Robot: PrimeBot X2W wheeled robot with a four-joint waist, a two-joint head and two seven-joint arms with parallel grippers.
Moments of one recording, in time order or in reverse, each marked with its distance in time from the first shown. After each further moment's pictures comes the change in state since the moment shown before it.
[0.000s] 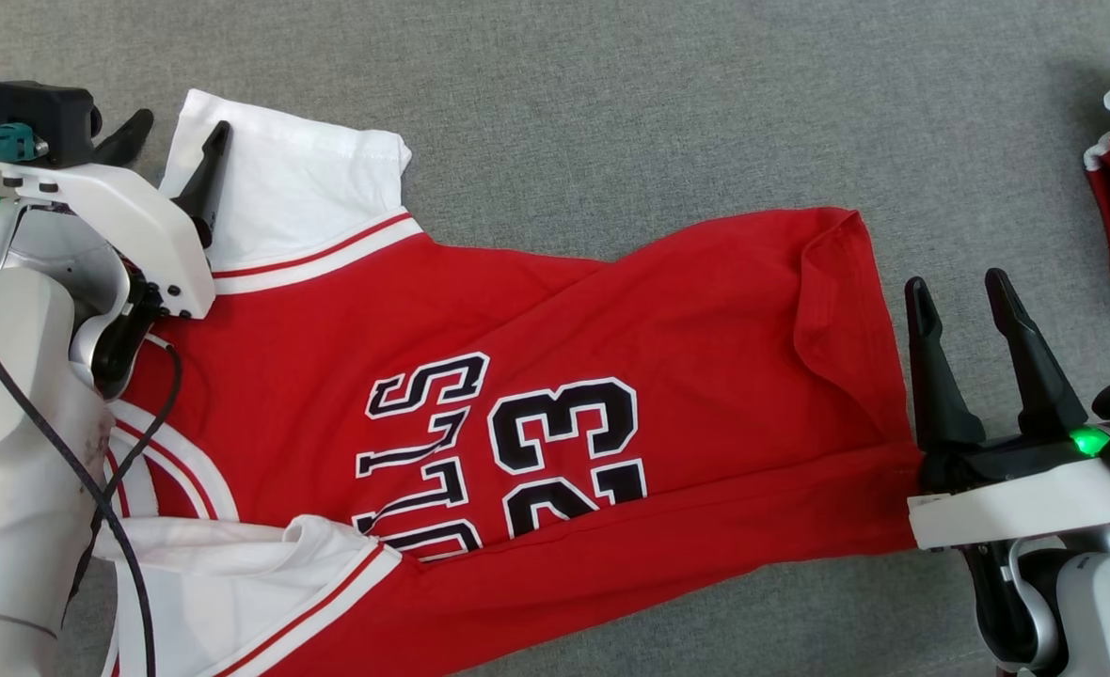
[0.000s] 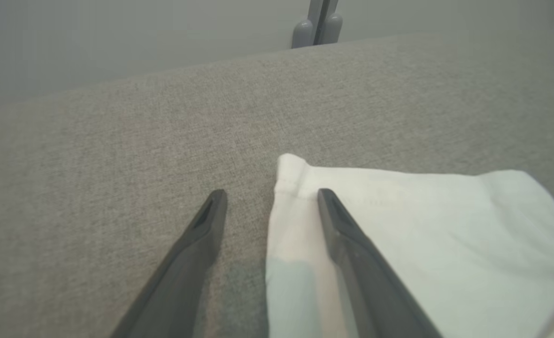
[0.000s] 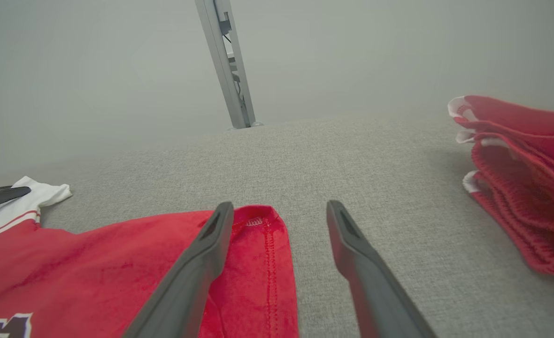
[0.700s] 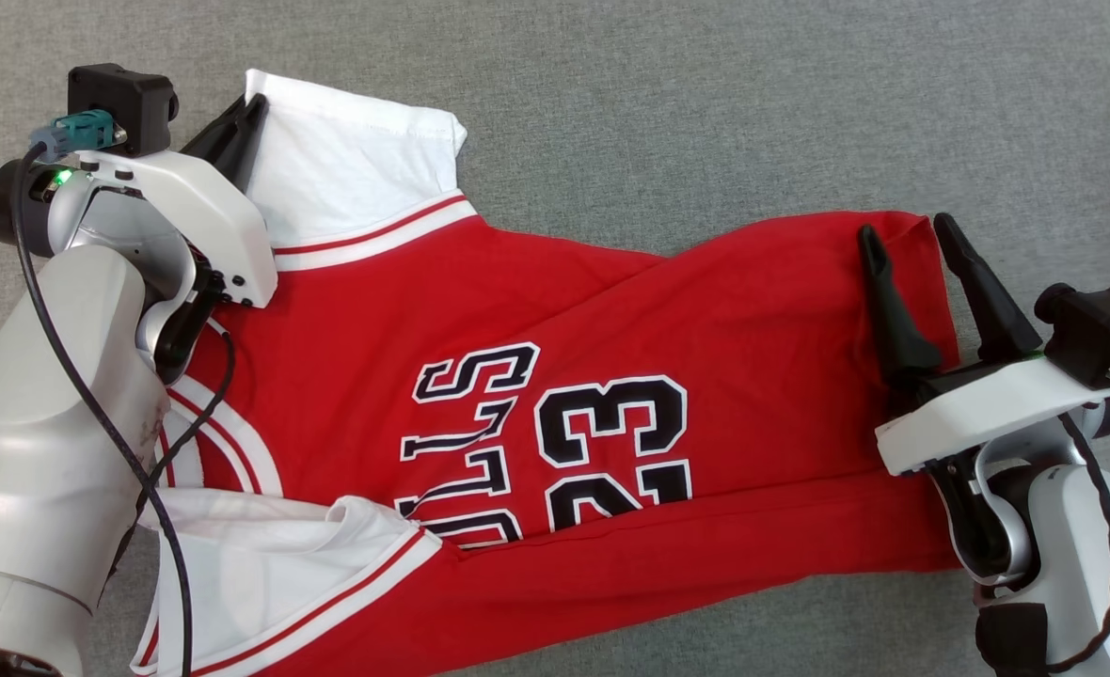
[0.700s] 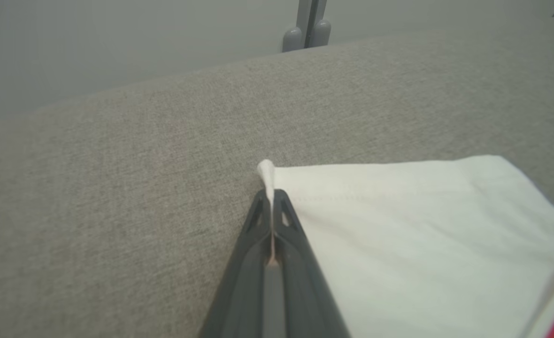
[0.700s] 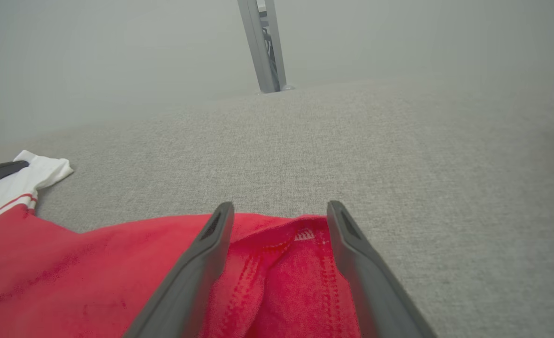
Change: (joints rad) left arm -0.089 -0.037 -0.189 0.096 -0.070 -0.007 -0.119; right arm -0.180 -0.015 0.044 0.153 0.011 0.000 0.105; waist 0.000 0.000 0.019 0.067
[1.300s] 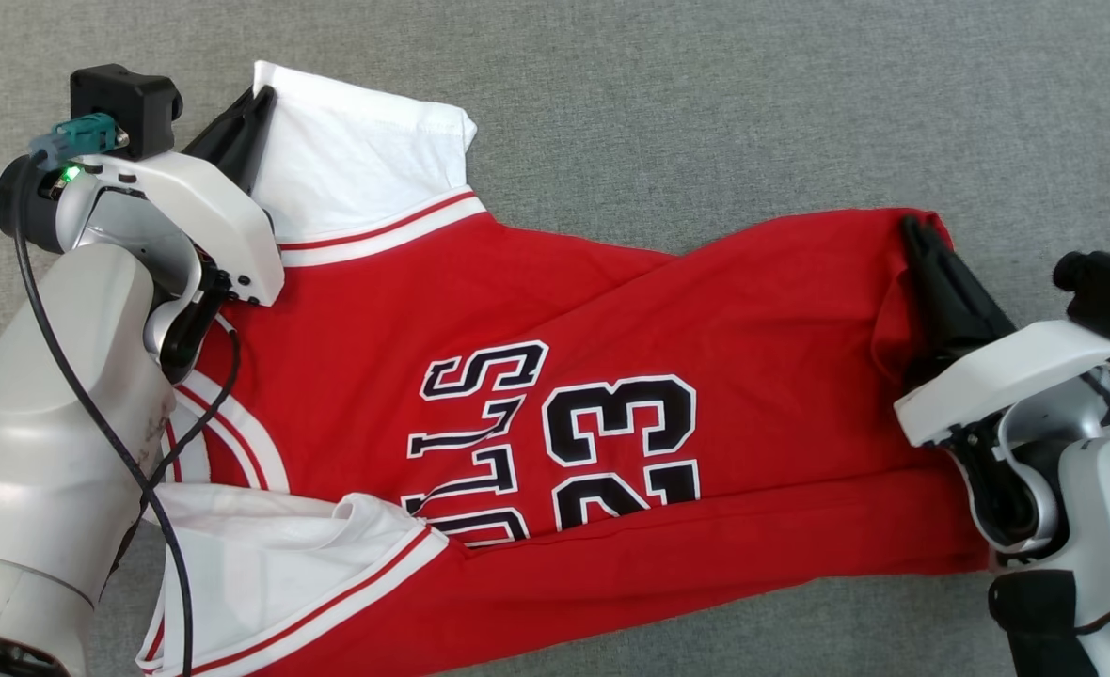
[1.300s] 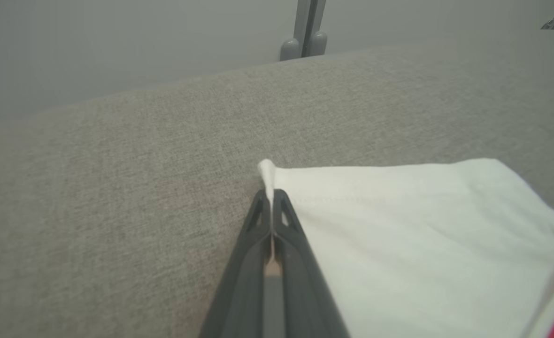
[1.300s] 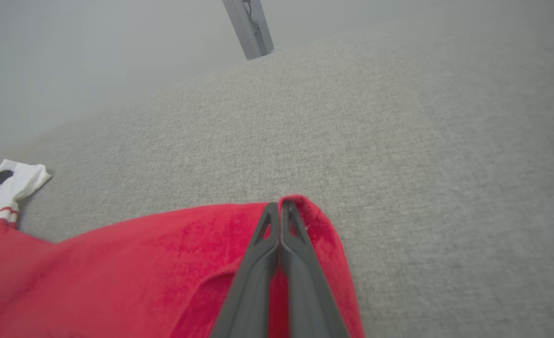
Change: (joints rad) left arm -0.034 -0.001 -0.084 0.055 -0.064 0.000 -0.091; right arm -0.052 0.002 -0.048 0.062 0.113 0.000 0.146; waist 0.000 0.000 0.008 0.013
